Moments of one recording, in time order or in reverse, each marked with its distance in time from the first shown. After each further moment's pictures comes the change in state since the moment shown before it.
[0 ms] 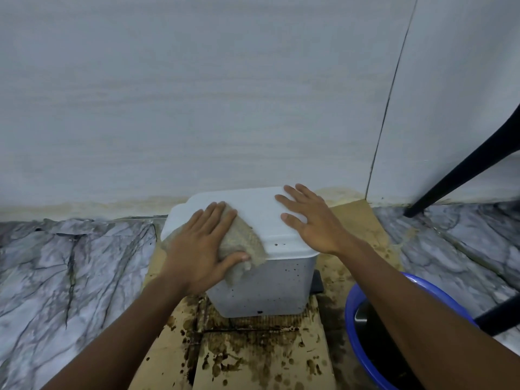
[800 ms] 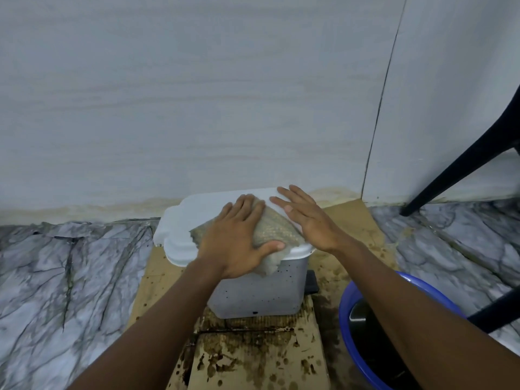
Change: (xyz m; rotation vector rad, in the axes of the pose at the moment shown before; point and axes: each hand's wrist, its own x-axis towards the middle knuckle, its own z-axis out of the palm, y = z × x) left_hand 0.053 0.068 -0.005 -0.007 -0.110 -0.014; right_hand -0.001 0.012 -0.006 0.269 -0.009 -0.029
